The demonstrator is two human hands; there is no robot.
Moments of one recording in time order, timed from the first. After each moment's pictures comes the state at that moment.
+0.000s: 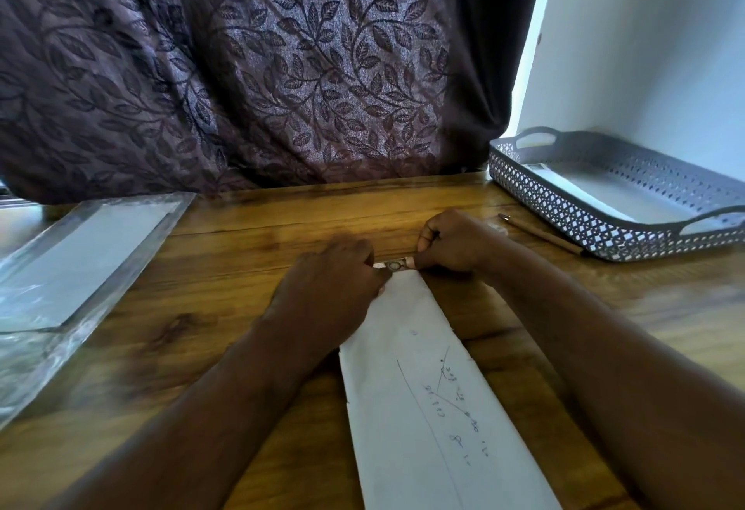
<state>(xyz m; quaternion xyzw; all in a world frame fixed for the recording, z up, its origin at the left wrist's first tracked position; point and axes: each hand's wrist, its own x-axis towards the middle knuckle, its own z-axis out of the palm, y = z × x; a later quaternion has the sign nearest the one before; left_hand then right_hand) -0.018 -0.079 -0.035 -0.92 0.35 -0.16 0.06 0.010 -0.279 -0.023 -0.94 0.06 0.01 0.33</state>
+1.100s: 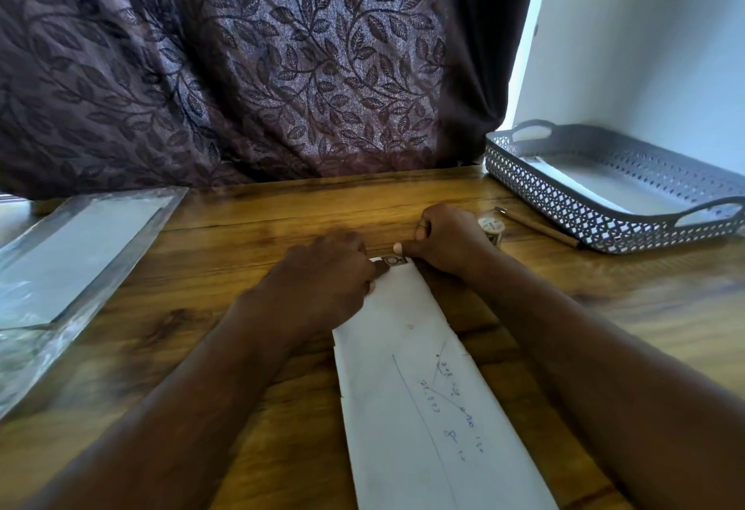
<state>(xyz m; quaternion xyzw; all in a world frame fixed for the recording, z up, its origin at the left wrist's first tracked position) -0.002 -0.075 -0.029 -0.94 0.34 -0.03 0.05 0.014 -0.269 -0.040 -0.95 0.10 -0.10 0.26</state>
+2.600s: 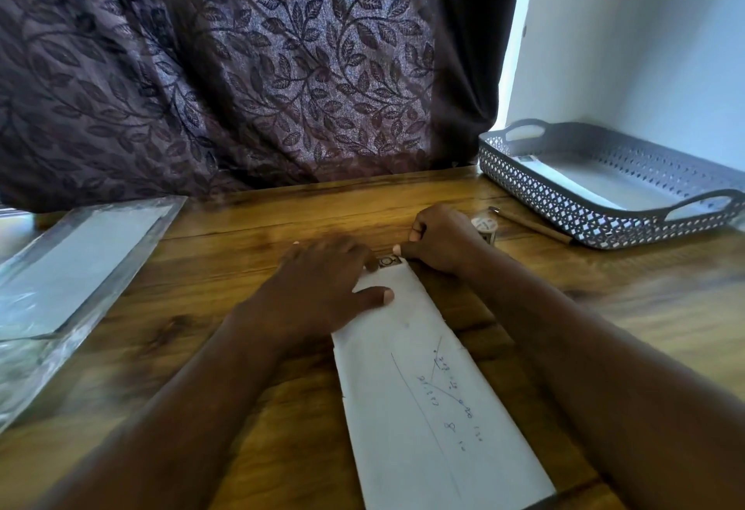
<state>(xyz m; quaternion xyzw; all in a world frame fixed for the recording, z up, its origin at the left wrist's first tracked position) -0.008 -0.073 -0.030 -0.95 0.31 0.00 -0.03 0.008 -0.268 -0.033 -0.95 0.10 -0.08 0.29</state>
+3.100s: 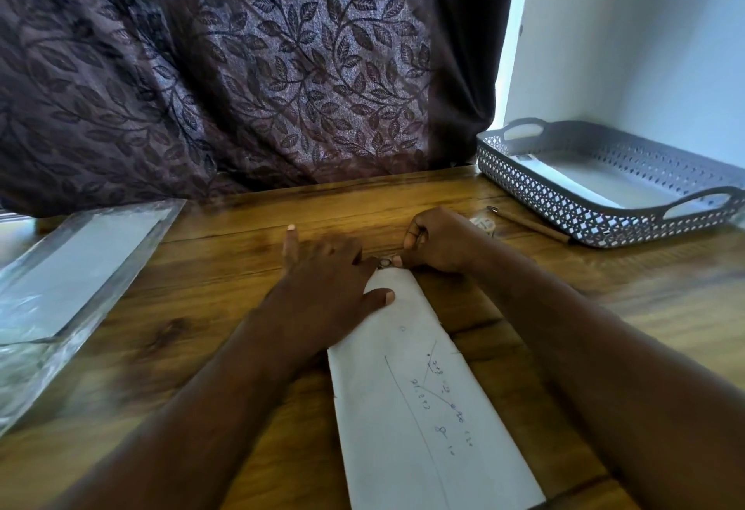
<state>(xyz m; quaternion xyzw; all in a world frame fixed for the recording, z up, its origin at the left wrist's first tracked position) -0.020 -0.085 -0.032 -0.95 0.30 -0.03 0.07 0.001 -0.278 -0.028 -0.94 0.05 -0.01 0.33</state>
